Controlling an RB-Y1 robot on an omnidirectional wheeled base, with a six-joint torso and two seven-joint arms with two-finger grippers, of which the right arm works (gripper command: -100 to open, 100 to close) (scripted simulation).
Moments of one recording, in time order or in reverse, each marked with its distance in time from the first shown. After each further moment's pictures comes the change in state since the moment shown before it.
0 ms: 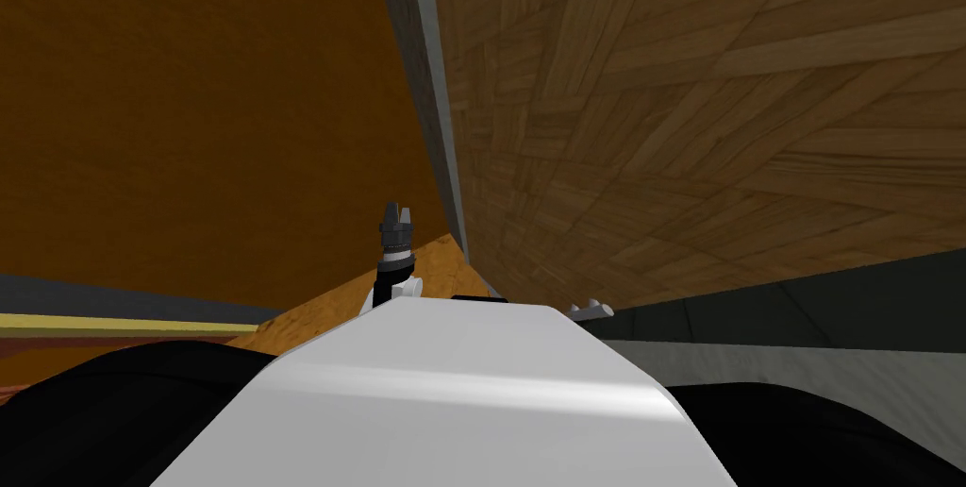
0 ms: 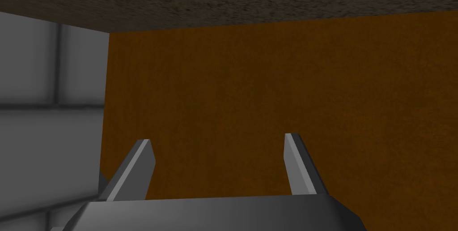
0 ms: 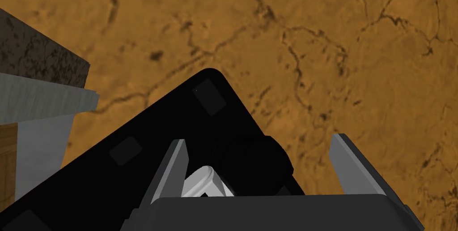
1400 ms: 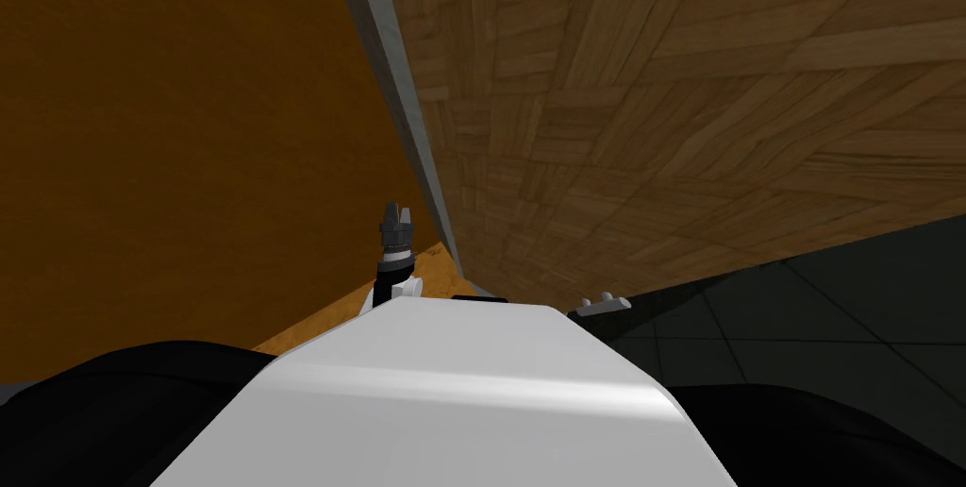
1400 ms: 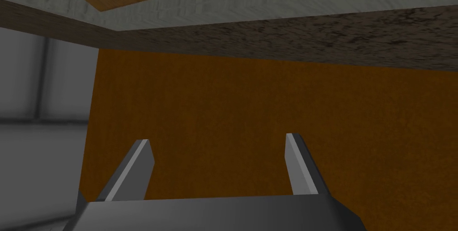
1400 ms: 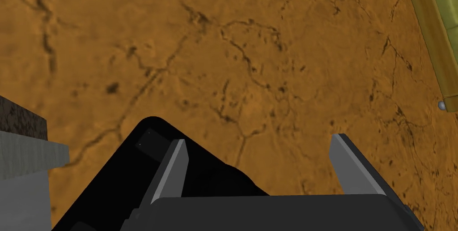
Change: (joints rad) arm -0.034 -0.046 0.032 0.116 -0.328 -0.089 -0.103
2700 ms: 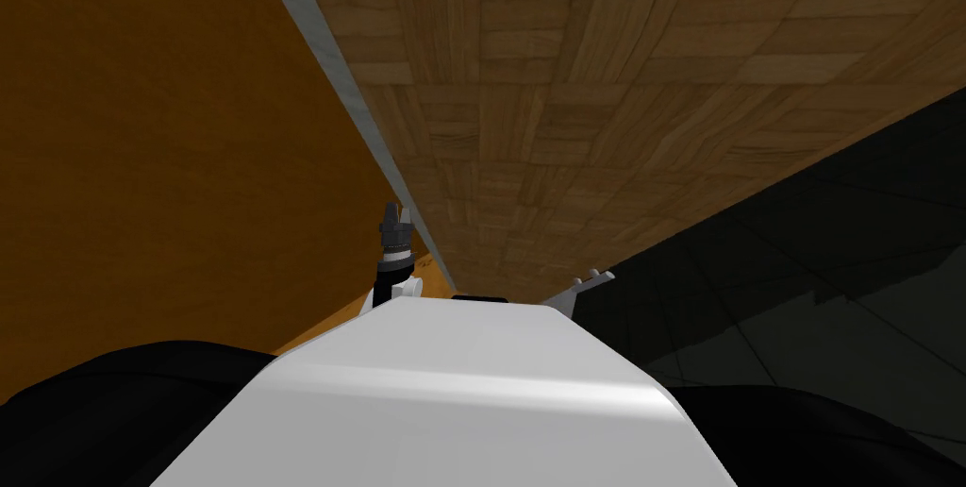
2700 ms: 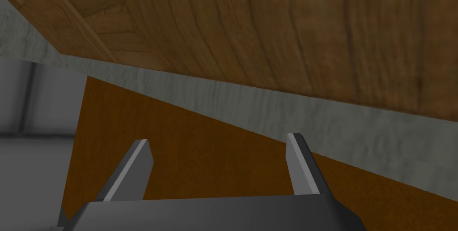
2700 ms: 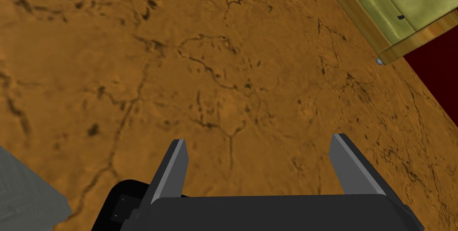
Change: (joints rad) arm -0.022 -0.054 0.027 0.091 -0.274 -0.079 -0.088
